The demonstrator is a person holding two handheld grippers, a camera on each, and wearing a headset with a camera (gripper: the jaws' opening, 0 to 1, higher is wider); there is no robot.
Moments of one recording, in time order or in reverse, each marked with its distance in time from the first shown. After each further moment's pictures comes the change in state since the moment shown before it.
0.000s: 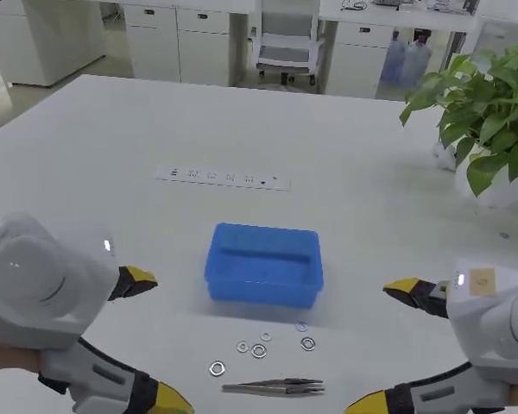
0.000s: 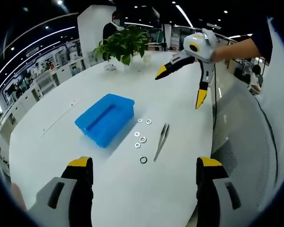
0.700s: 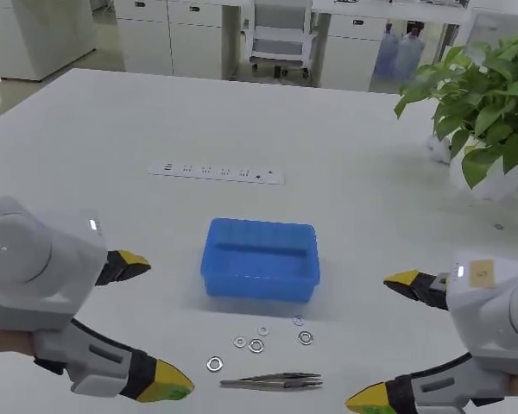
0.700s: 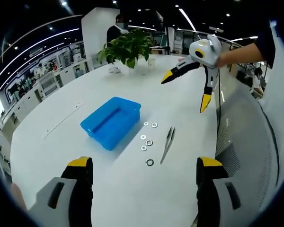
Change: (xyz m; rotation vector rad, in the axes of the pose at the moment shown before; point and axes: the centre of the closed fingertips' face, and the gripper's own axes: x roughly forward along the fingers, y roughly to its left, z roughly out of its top) left arm -0.001 0.012 0.001 0.009 -0.004 0.022; right arm 0.001 -0.004 -0.003 0.003 0.011 -0.010
